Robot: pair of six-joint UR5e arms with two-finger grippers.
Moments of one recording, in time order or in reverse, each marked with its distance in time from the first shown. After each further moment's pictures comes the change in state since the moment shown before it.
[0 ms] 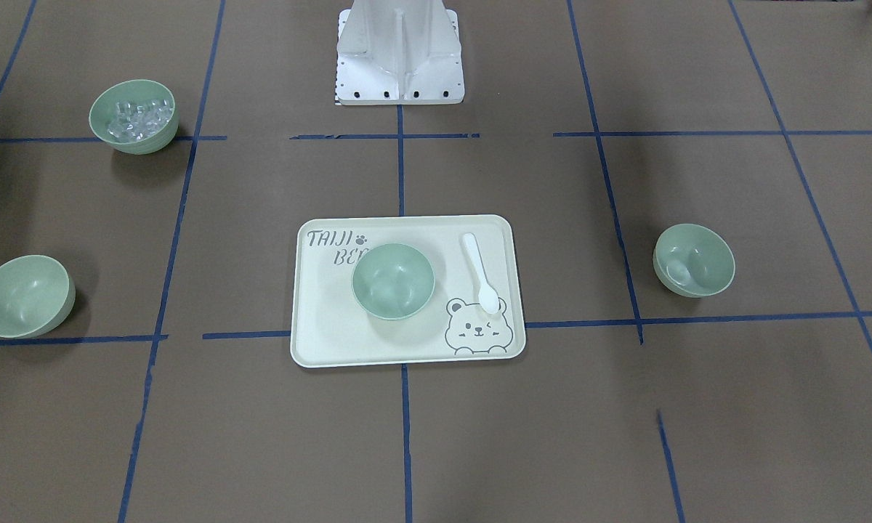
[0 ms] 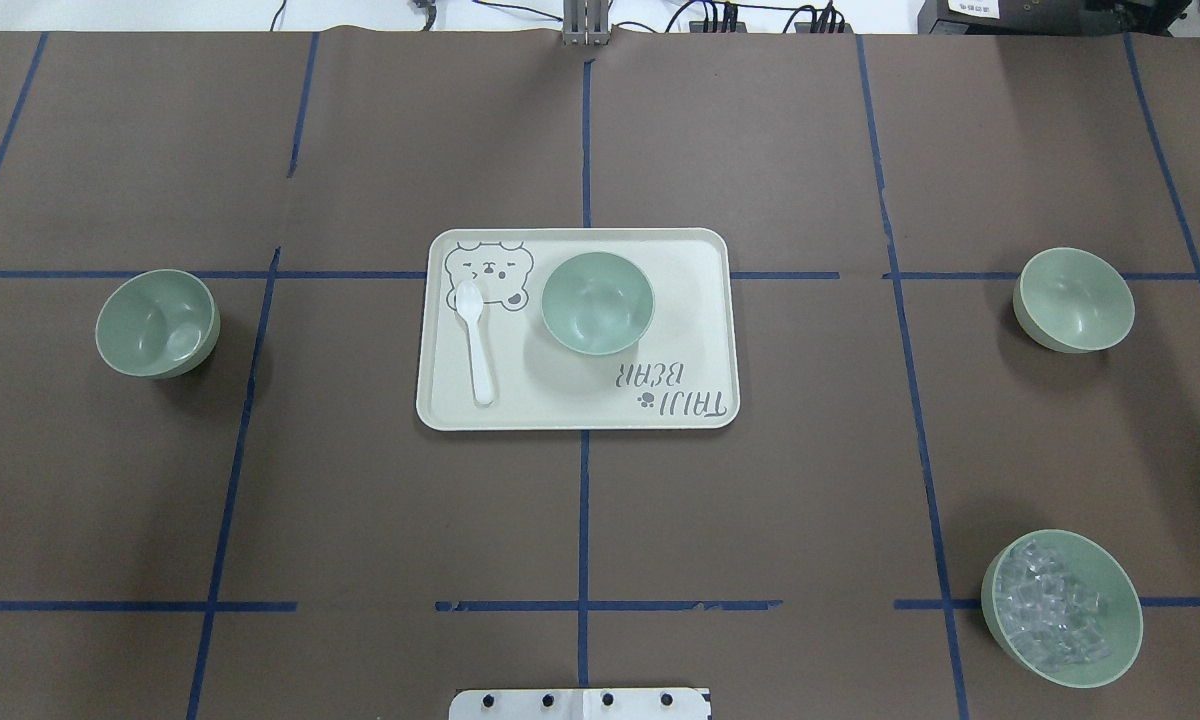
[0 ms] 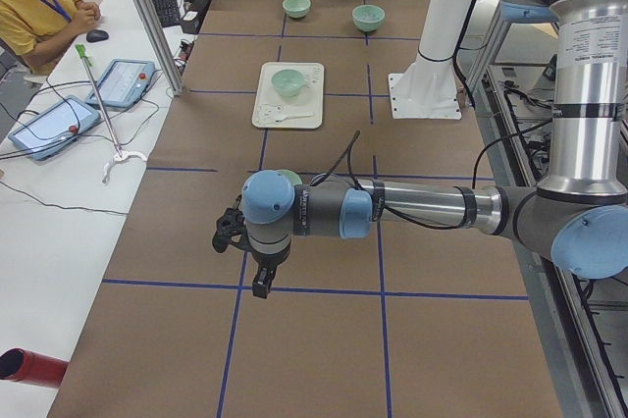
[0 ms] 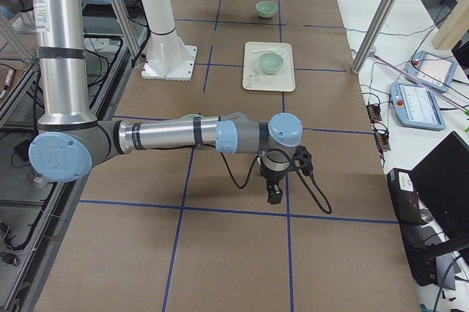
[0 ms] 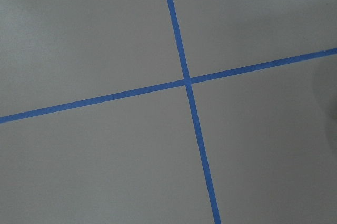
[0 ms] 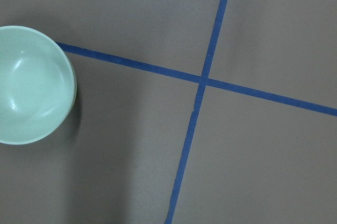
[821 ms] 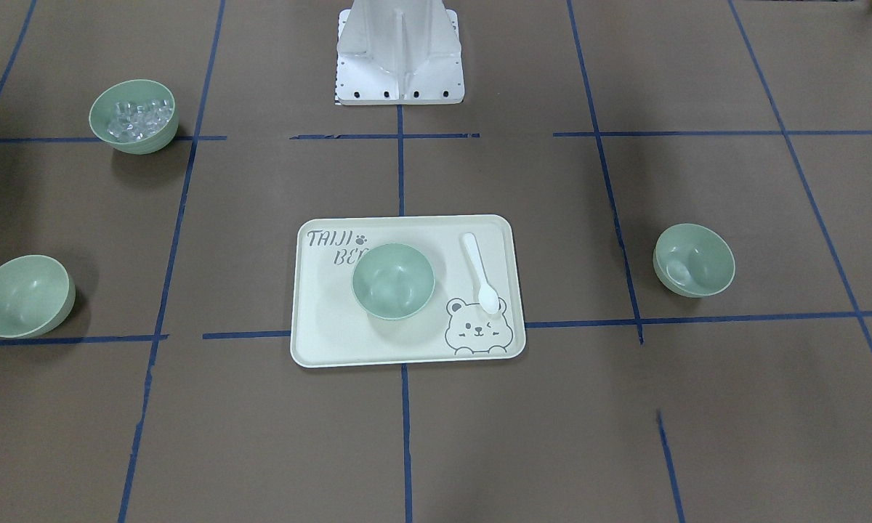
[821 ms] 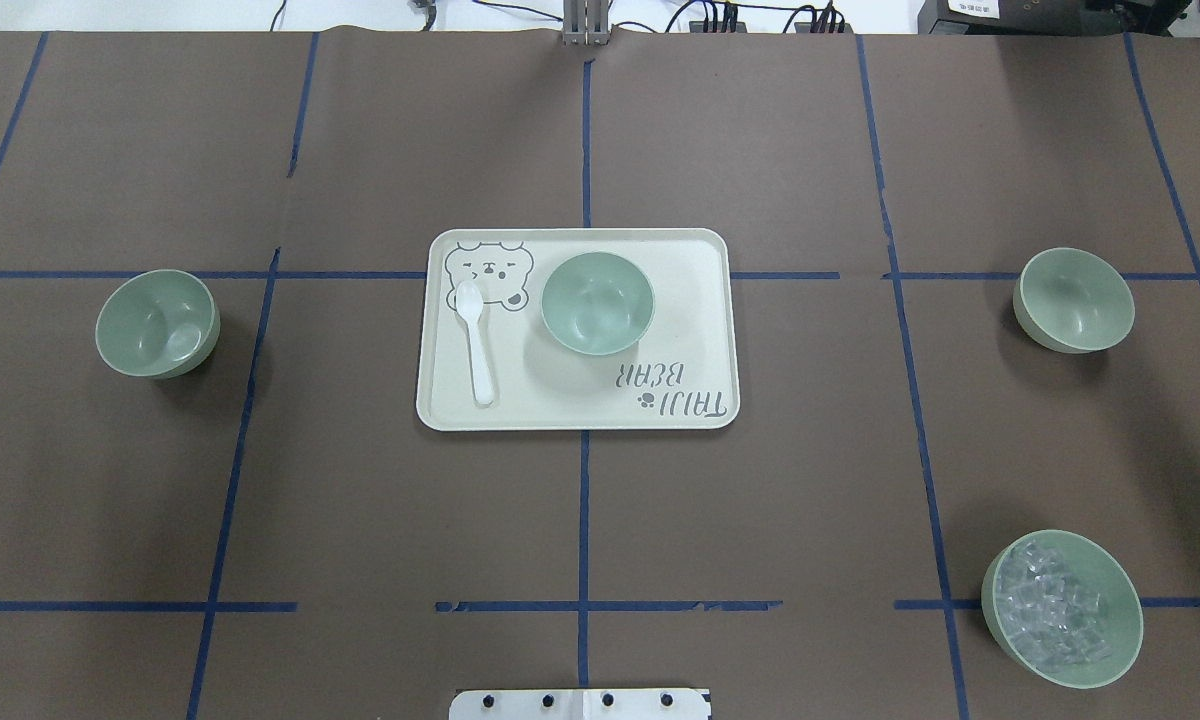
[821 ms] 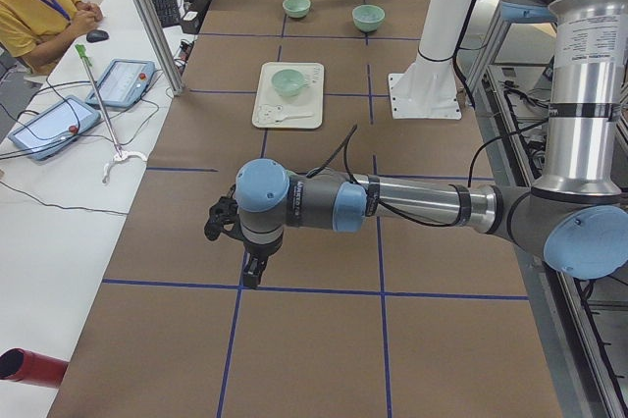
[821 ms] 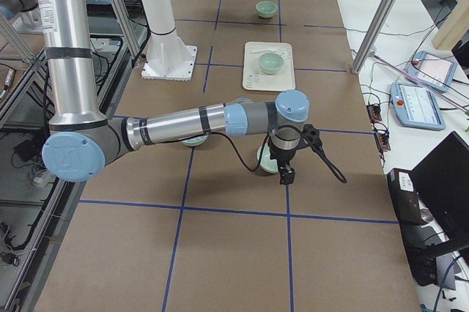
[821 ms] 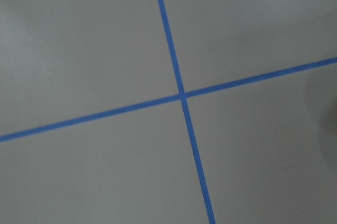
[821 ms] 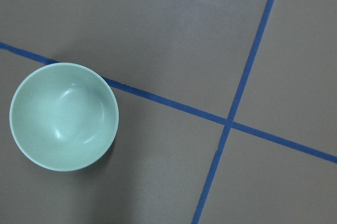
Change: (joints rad) left arm 0.008 -0.070 0.029 -0.194 -0.004 -0.008; right arm -0.042 0.075 0.045 -0.001 -0.010 0.013
